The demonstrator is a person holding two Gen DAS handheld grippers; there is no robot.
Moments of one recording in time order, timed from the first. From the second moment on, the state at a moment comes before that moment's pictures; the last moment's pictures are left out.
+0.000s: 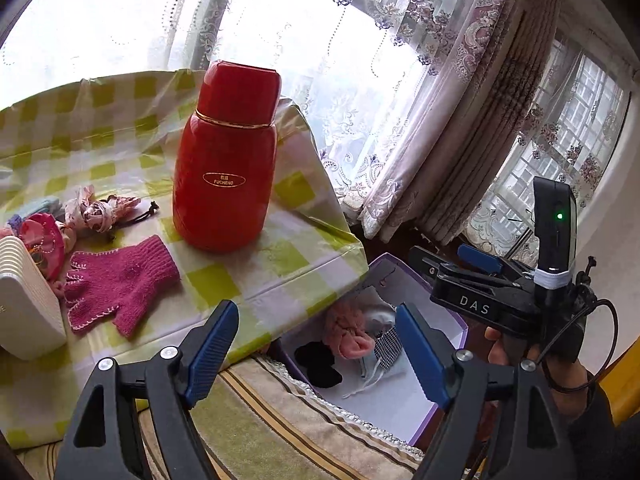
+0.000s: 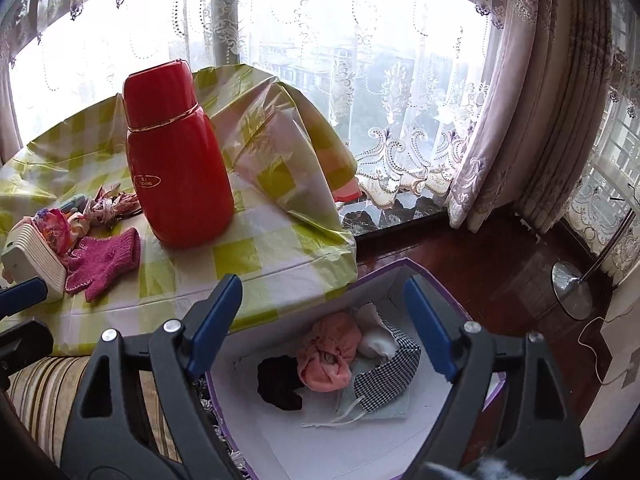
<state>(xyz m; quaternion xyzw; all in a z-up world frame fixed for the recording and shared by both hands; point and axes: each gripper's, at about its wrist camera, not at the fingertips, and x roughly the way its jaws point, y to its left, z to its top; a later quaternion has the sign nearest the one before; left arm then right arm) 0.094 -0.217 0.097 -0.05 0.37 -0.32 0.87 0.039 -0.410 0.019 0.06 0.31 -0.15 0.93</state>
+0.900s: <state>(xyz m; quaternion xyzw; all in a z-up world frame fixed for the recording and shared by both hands) 0.099 0.004 0.123 -0.17 0.27 -0.14 0.94 0.082 -0.304 0.039 0.04 0.31 0.03 0.95</state>
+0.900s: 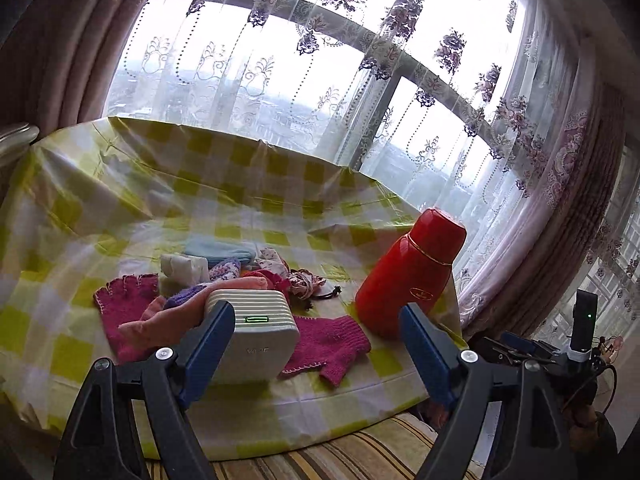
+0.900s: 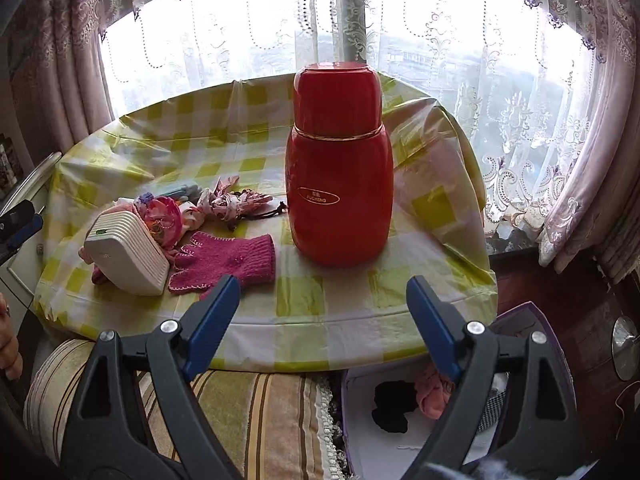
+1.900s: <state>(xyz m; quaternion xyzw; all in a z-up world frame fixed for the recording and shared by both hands) 0.259 0.139 0.032 -0.42 0.40 -0.15 0.81 0.241 -0.189 0.067 0.00 0.36 0.20 0.91</state>
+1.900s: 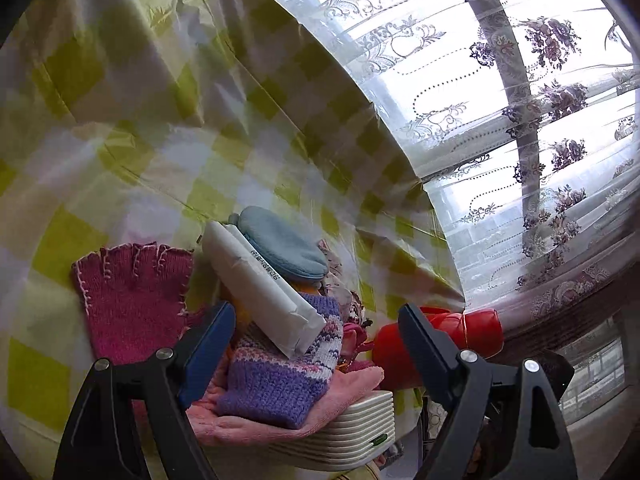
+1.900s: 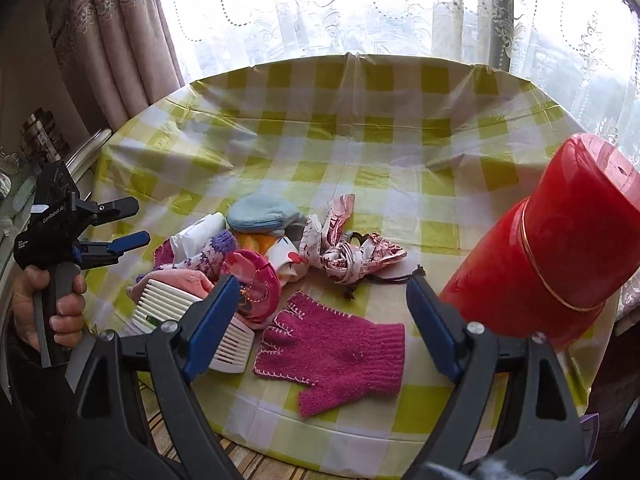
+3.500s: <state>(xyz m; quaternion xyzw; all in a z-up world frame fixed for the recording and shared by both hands) 0.307 0.186 -0.042 -0.53 0.42 -0.13 0.73 0.433 0.021 -0.041 -0.23 0.56 0.34 0.72</state>
